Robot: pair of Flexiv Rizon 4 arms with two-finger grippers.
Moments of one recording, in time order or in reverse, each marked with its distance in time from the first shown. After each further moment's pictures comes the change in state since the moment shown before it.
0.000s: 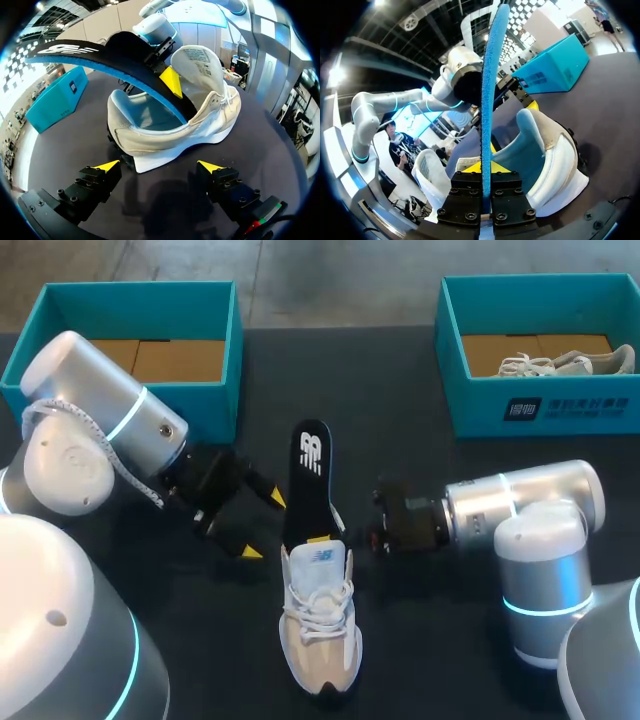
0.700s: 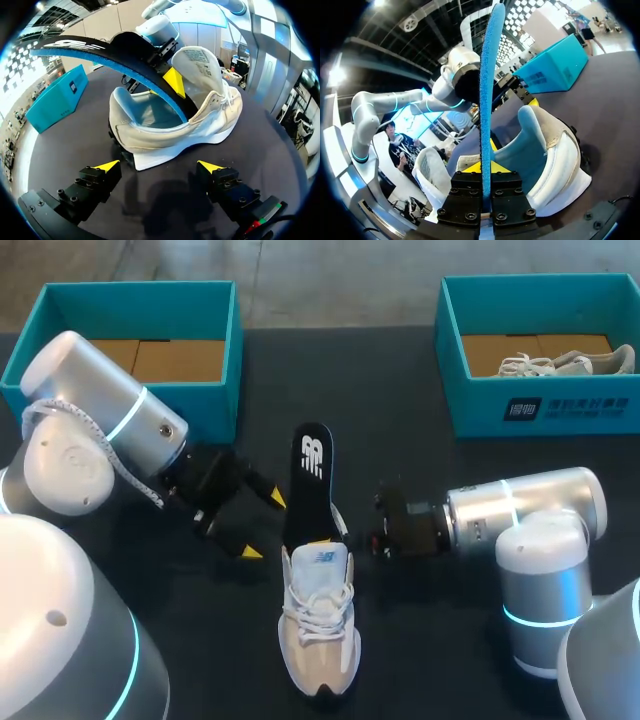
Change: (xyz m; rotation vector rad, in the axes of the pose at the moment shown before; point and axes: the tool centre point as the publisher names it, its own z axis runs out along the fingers) left arm 0.000 0.000 0.000 0.000 0.000 0.000; right arm 0.002 -0.005 0.000 -0.016 -0.004 0.001
